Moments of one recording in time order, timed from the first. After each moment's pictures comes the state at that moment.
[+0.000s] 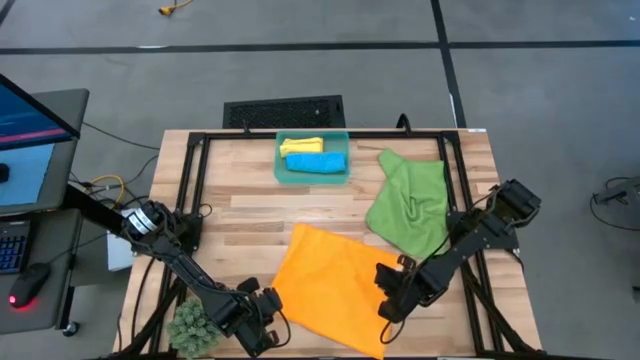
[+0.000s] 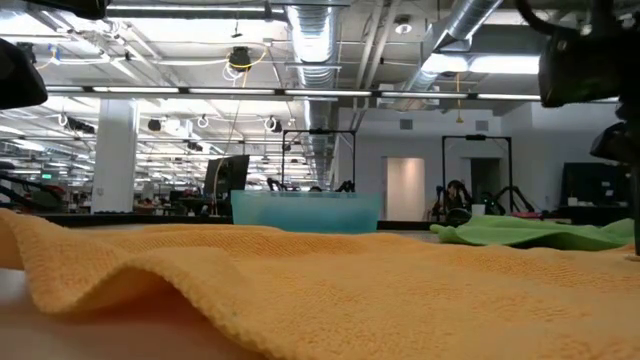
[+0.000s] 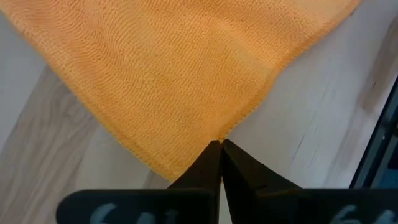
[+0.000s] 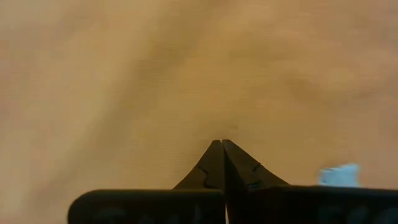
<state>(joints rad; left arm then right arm) -0.80 1.88 1.25 -0.68 -0.30 -1.24 0.72 1.72 0.94 -0.56 0.23 1.10</state>
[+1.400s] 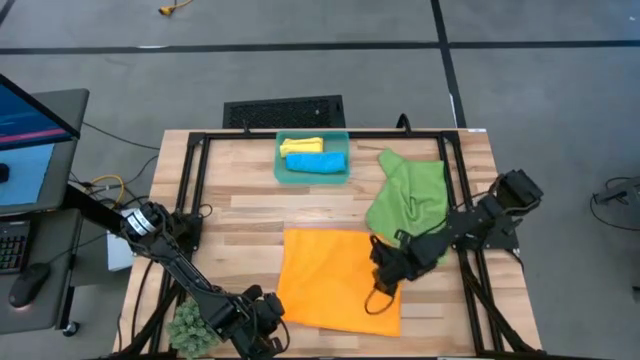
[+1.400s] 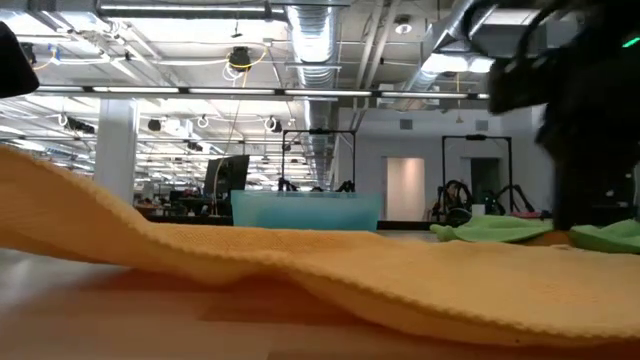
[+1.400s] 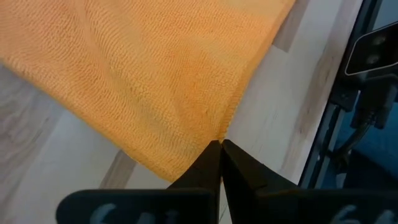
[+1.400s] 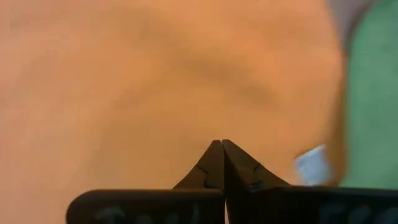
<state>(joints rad) -0.83 1.88 1.25 -0.54 -0.38 -1.28 0.54 1.64 0.92 -0.70 0.24 0.90</state>
